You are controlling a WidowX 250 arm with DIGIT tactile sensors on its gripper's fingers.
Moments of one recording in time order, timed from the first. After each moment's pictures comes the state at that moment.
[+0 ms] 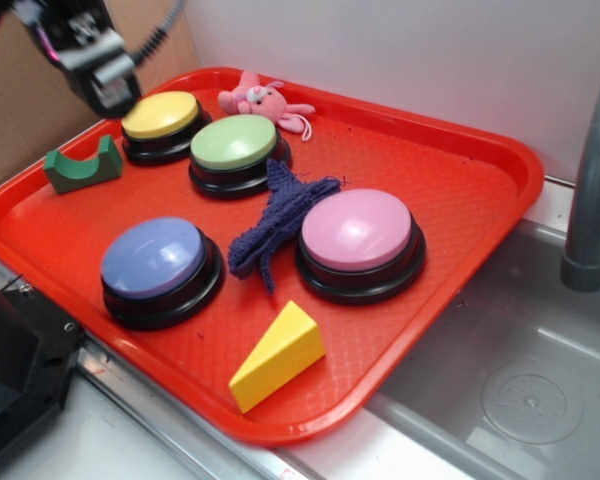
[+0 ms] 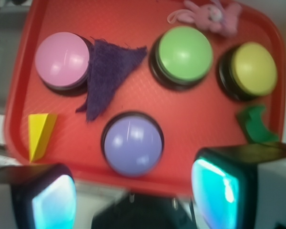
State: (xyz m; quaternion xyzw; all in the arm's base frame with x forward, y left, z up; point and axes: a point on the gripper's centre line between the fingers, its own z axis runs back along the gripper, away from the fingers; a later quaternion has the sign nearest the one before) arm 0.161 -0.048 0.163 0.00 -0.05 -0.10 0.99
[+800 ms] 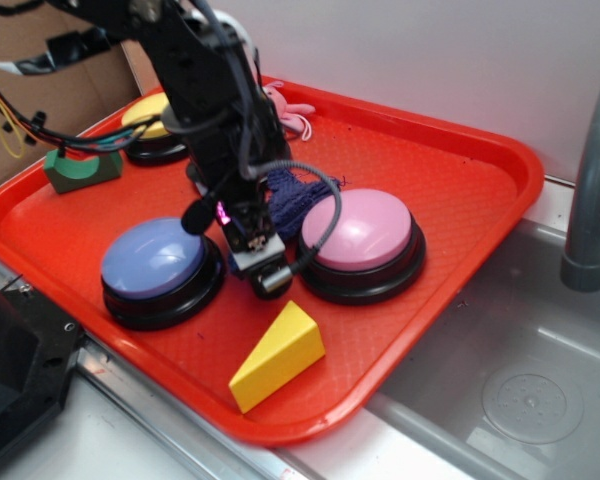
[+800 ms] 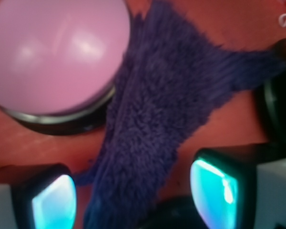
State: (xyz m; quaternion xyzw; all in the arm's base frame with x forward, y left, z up) arm 0.198 -0.081 0.034 0.00 -0.06 -0.17 0.98
